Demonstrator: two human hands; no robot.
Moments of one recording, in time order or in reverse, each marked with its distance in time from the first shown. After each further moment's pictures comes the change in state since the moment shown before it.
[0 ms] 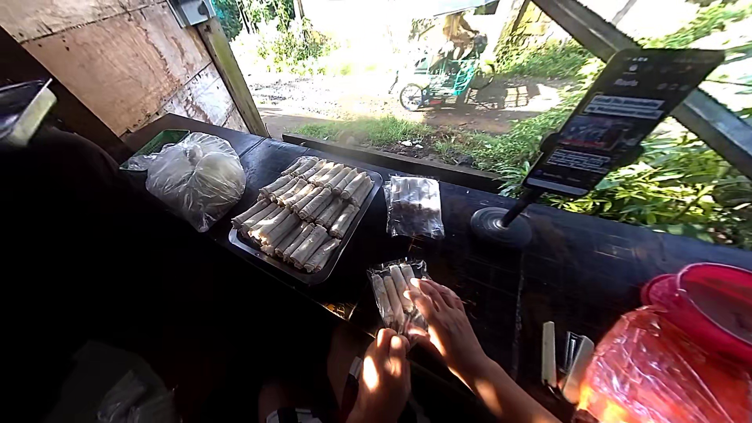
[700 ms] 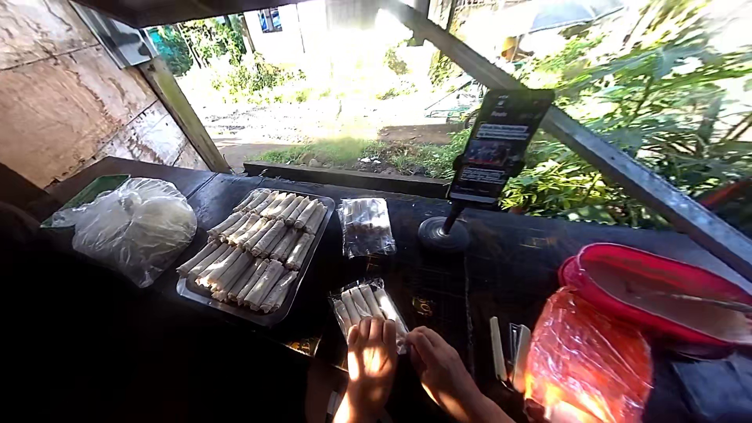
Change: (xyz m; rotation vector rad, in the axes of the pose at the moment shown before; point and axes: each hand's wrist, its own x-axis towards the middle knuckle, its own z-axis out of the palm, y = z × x) left_hand 0.057 0.014 0.036 0.283 -0.108 0.157; right_hand -0.046 0.009 -0.017 0.050 0.227 0.114
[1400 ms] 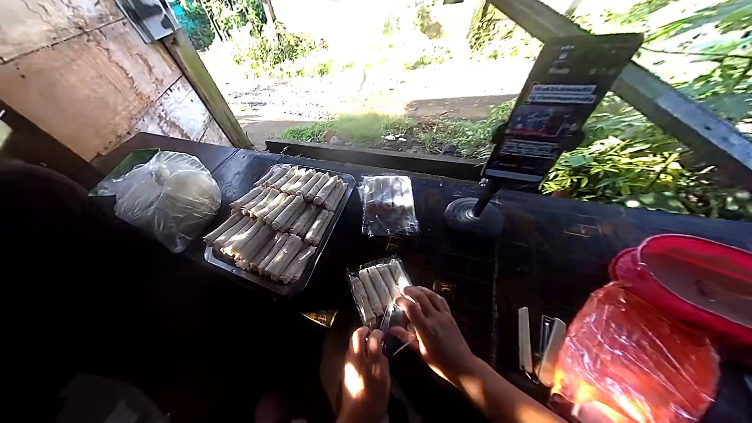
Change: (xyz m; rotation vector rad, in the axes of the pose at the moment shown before) left_hand -0.064 -0.010 -0.021 -0.123 0.053 -0.206; right_hand 0.027 -0.005 0.018 -0.043 -0.166 -0.107
